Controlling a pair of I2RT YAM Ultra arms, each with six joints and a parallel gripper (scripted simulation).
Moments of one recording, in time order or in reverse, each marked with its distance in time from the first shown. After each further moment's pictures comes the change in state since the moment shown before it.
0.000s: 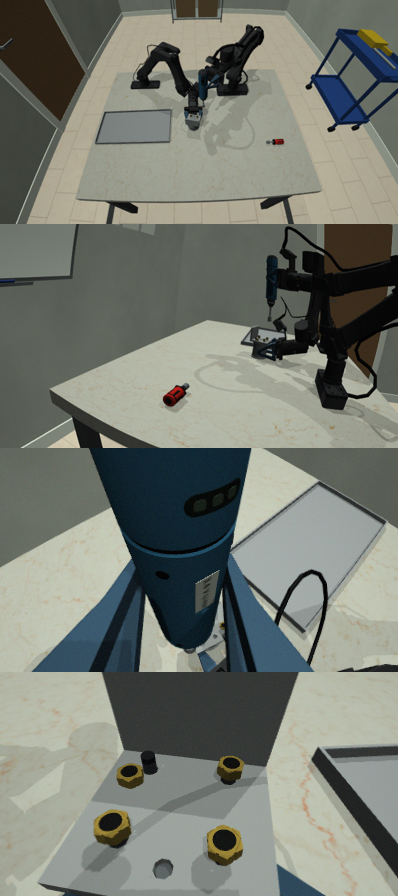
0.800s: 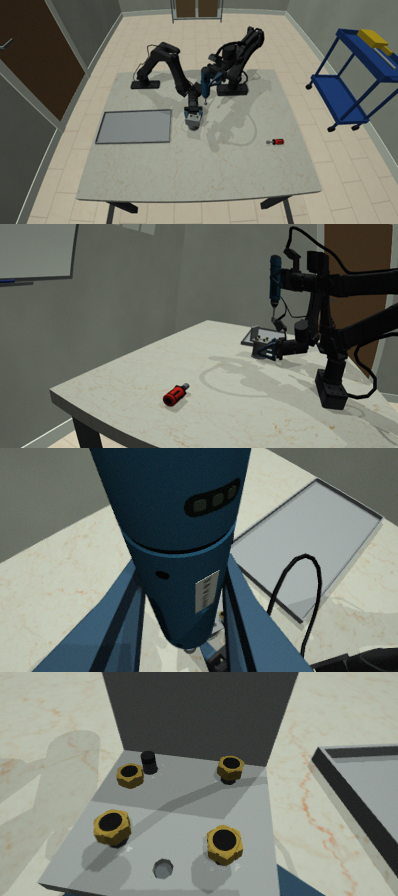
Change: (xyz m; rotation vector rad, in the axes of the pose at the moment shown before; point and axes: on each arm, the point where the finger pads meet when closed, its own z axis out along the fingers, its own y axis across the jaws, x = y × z) left arm -0.001 0.000 -0.018 -0.001 -0.001 0.000; right arm 0.000 0.000 0.000 0.000 0.000 0.000
